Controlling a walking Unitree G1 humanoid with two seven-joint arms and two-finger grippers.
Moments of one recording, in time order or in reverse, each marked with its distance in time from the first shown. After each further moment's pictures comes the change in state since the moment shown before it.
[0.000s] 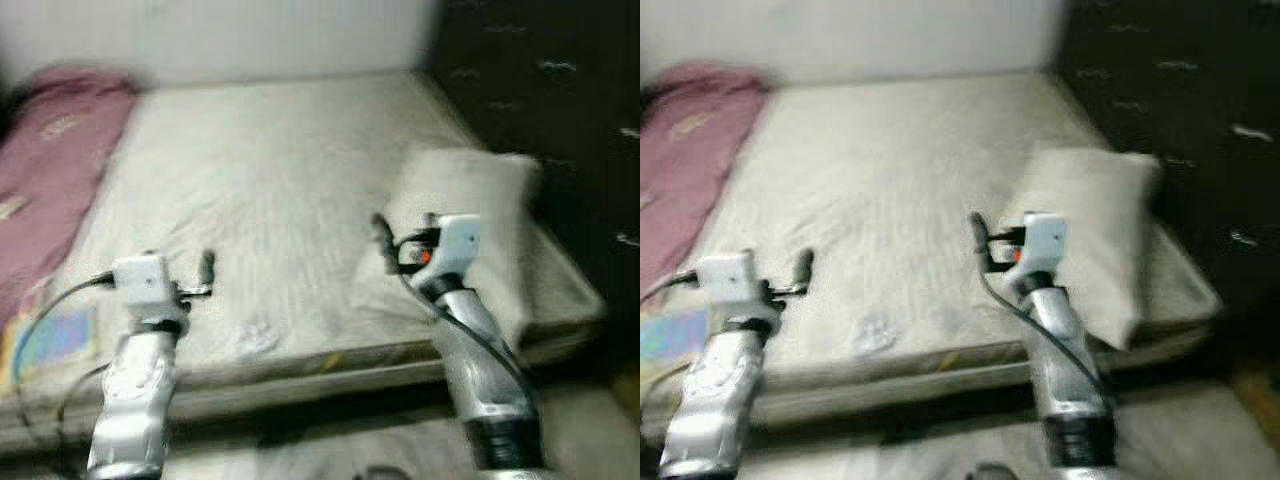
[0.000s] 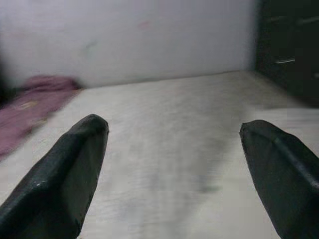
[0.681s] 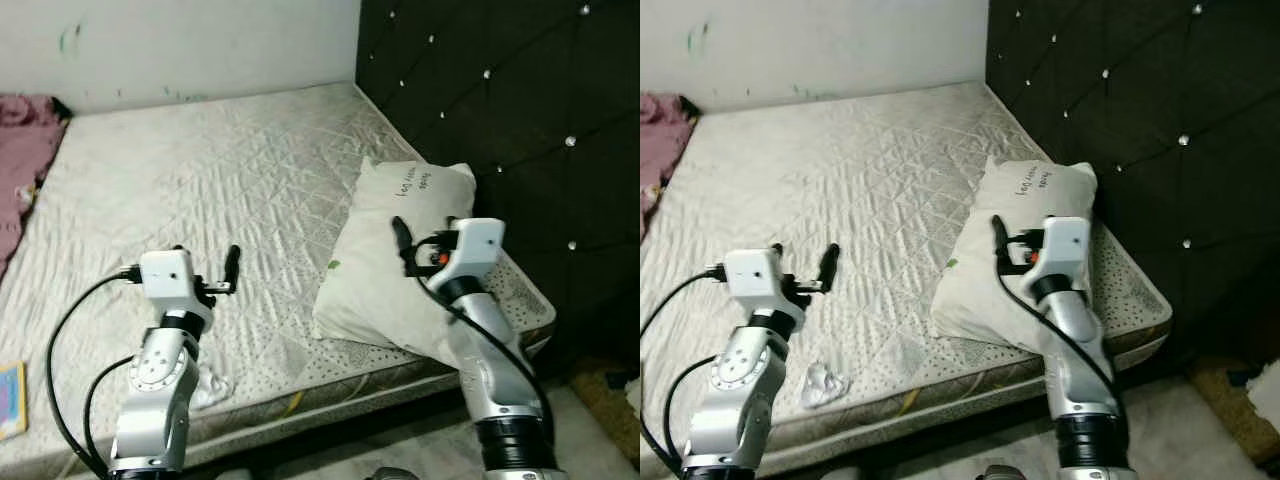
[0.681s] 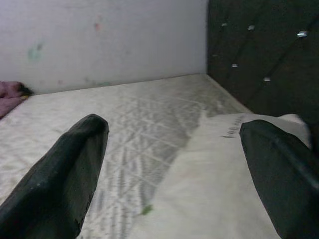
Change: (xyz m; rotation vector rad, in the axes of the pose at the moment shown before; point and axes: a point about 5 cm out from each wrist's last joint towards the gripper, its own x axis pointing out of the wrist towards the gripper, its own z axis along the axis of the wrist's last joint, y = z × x) left arm 0.001 0.004 0.000 -0.006 0.002 0.016; right arm 0.005 0.008 0.001 0.018 -0.010 0.018
